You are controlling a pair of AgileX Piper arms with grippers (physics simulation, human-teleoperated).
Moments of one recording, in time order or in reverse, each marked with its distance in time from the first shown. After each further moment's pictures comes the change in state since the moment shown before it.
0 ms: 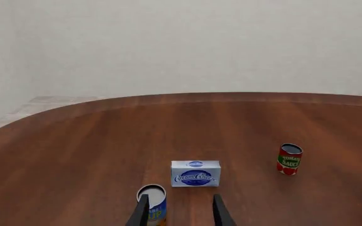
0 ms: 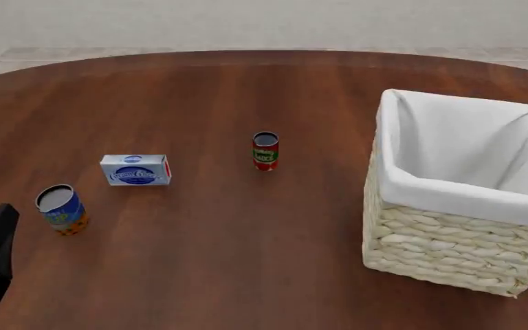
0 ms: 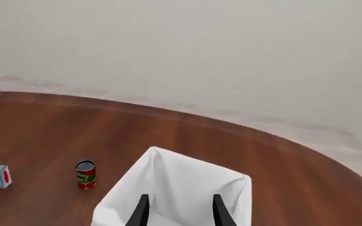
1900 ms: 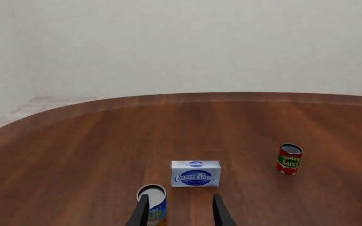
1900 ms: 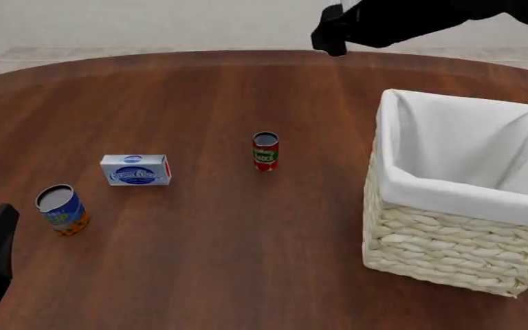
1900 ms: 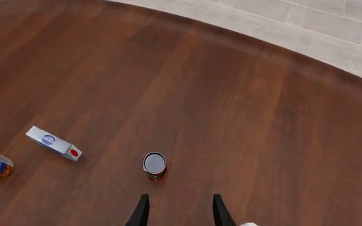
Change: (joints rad) left arm 0.000 0.000 0.000 0.000 0.000; right arm 0.332 1.292 -0.987 0.295 0.116
